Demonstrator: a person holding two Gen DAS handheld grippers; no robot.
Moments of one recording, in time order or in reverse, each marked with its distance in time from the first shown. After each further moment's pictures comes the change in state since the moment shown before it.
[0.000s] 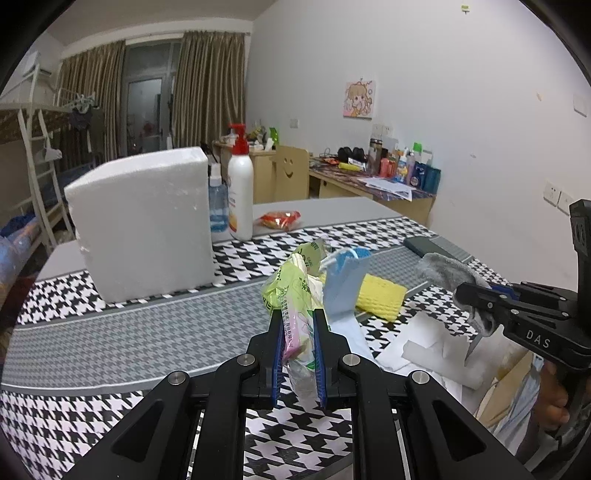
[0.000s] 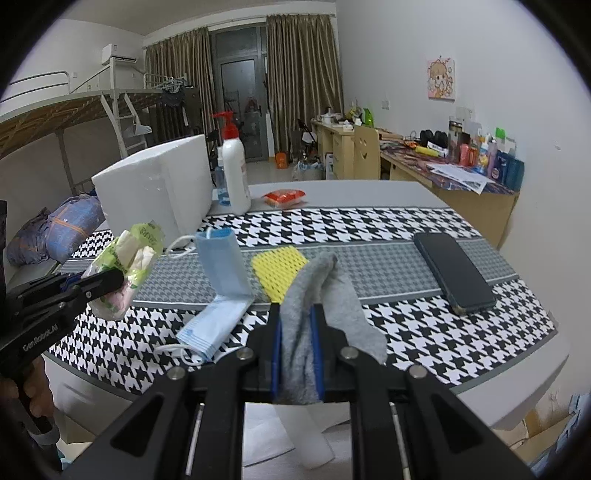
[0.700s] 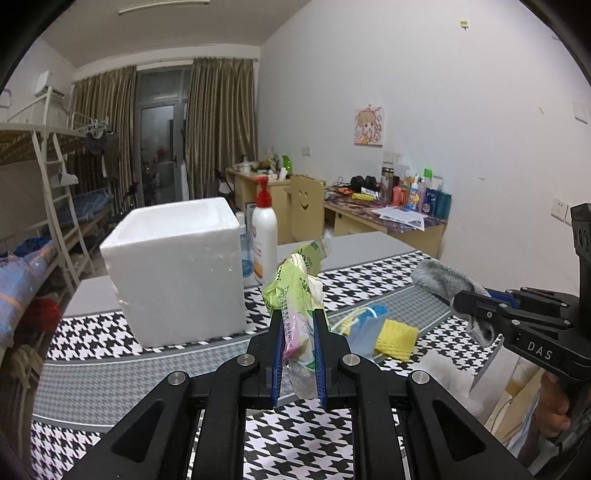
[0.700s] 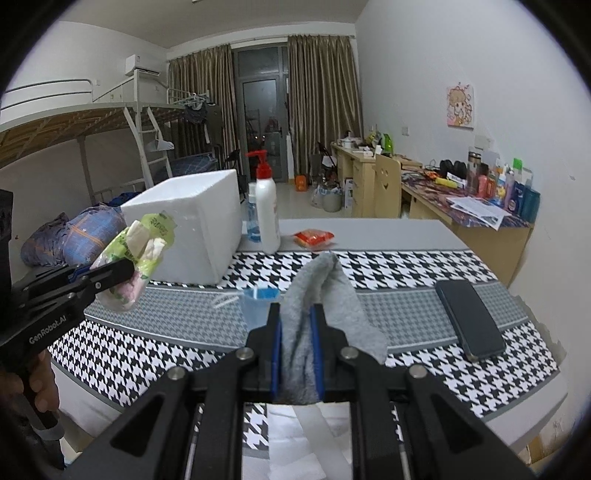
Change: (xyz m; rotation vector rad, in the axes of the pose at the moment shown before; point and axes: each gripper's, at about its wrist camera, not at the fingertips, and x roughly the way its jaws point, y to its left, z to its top) left arm -0.029 0.016 0.037 0.018 -0.100 0.061; right arm -0.013 0.025 0.037 -0.047 -0.093 0.066
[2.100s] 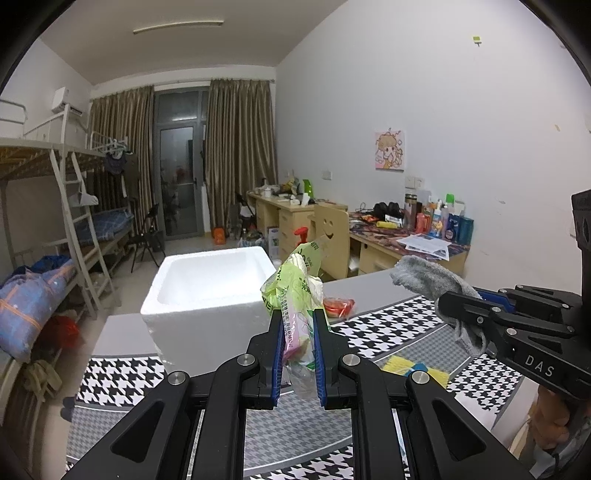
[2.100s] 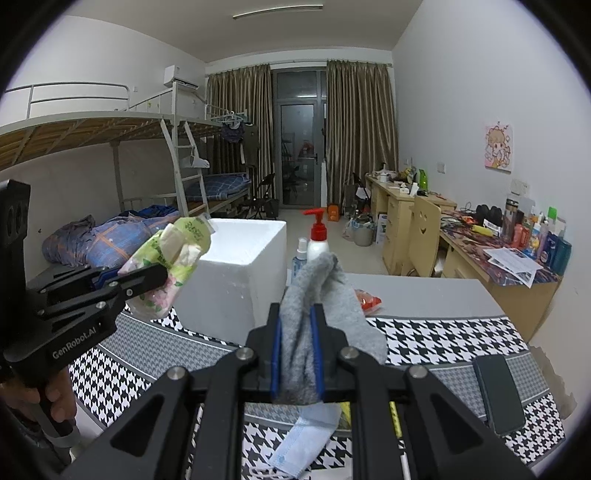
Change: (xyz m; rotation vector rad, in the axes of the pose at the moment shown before) left arm -0.004 0.031 0.046 0.006 -0.088 0.079; right arm 0.015 0.044 0.059 -0.092 -0.103 0.107
